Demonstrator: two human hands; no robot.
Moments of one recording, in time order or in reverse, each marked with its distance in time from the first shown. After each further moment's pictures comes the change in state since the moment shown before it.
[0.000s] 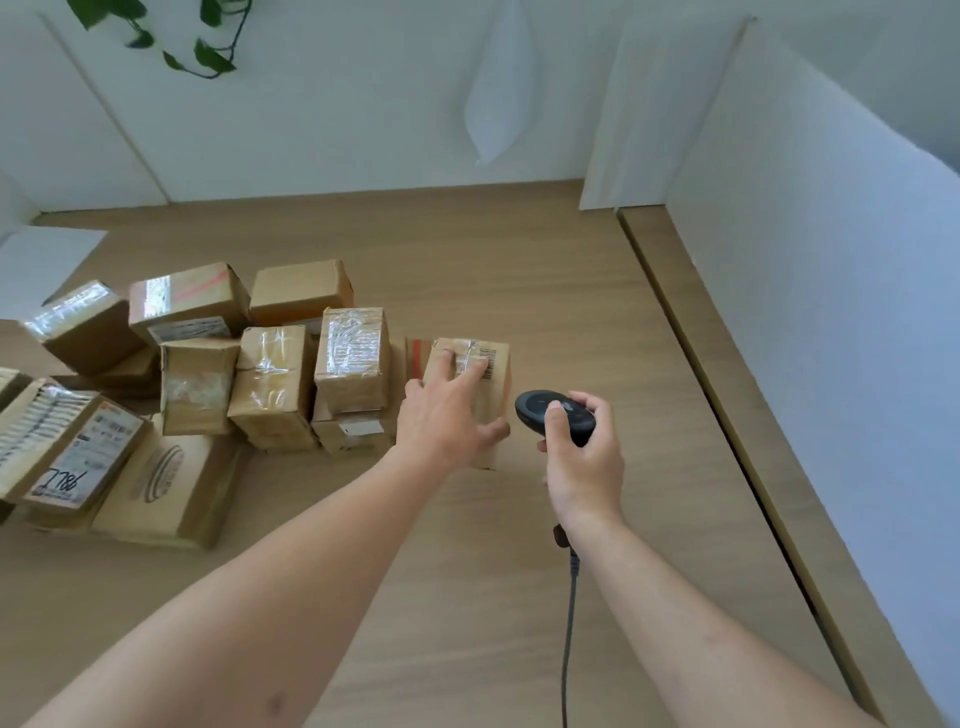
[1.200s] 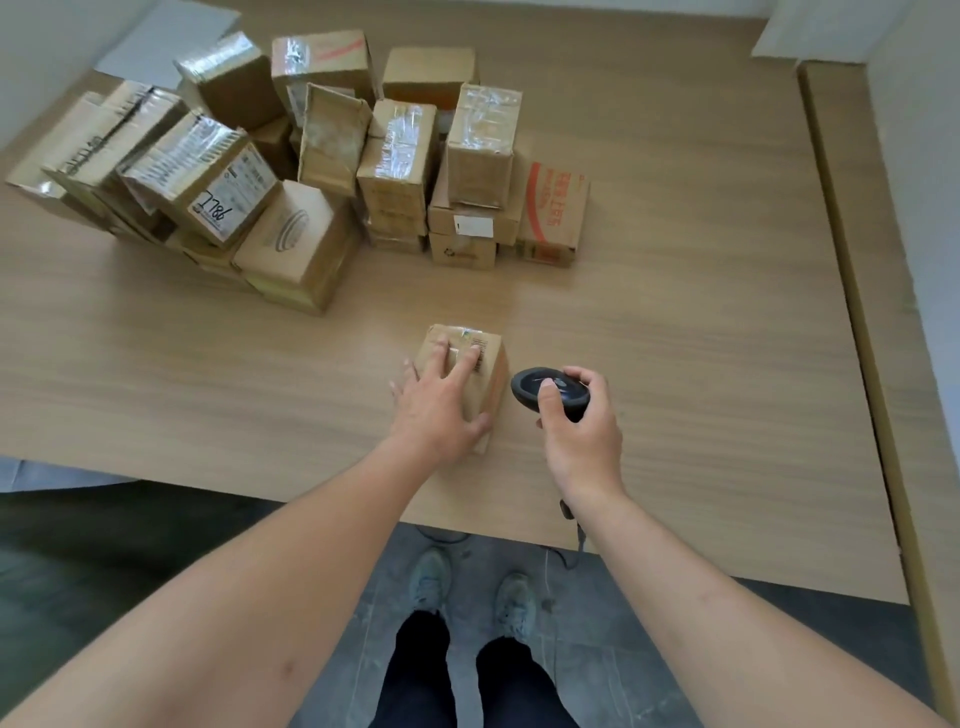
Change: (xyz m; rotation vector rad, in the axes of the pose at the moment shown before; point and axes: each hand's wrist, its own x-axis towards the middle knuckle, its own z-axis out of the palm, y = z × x) left_hand -0.214 -0.126 0.109 -0.061 -0.178 -0.293; right_hand -0.162 0.119 0.001 -0.219 -0.337 0.032
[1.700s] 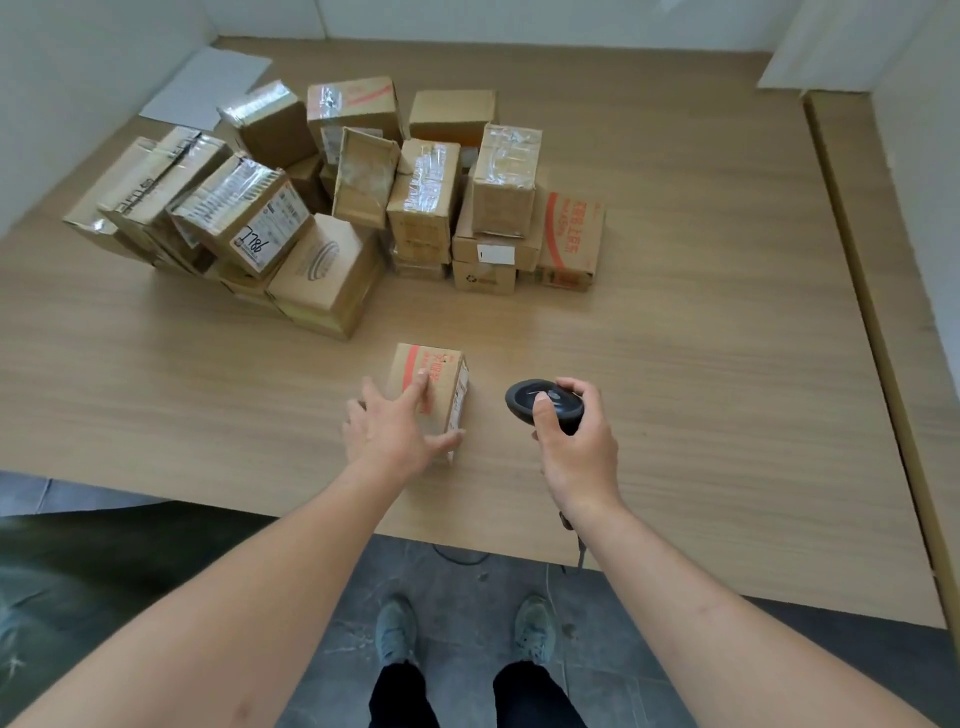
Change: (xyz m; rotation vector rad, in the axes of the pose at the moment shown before) left_hand -0.023 -0.053 -0.041 0.094 0.062 -0.305; right_hand -0.008 -0.016 0.026 0.034 -0.042 -0.046
